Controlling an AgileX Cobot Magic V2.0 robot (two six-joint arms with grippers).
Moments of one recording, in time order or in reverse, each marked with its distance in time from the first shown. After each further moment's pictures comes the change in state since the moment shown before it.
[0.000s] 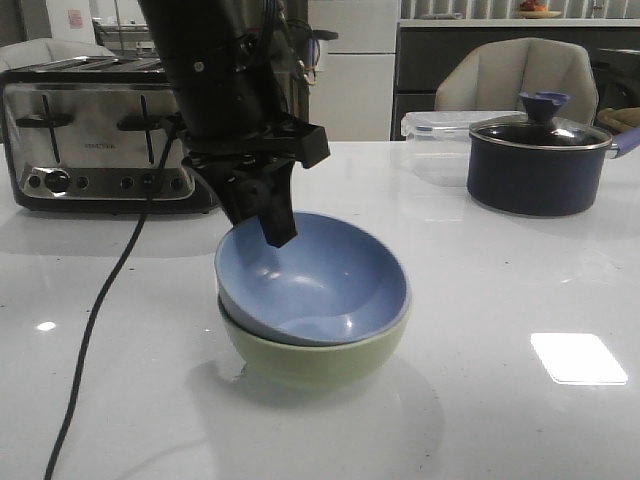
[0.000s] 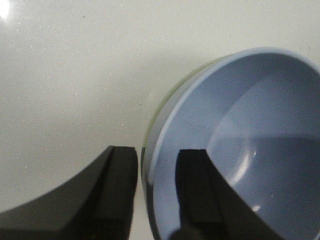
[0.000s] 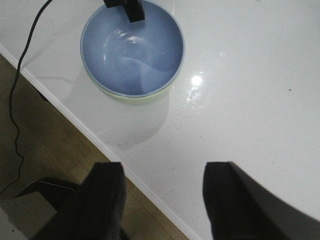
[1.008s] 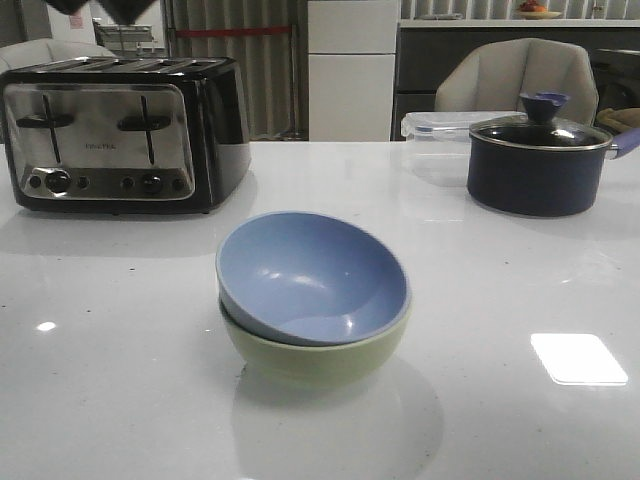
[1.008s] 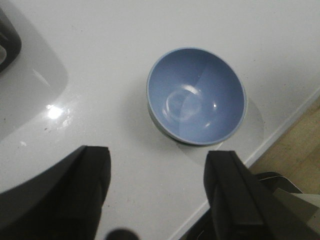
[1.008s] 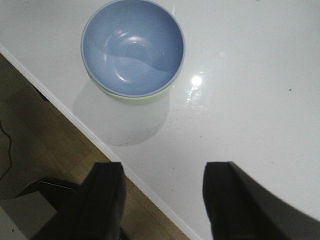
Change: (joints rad) left arm 0.000 -0.812 0.479 0.038 -0.134 0.000; right arm 0.000 0.000 0.000 0.000 0.000 0.000
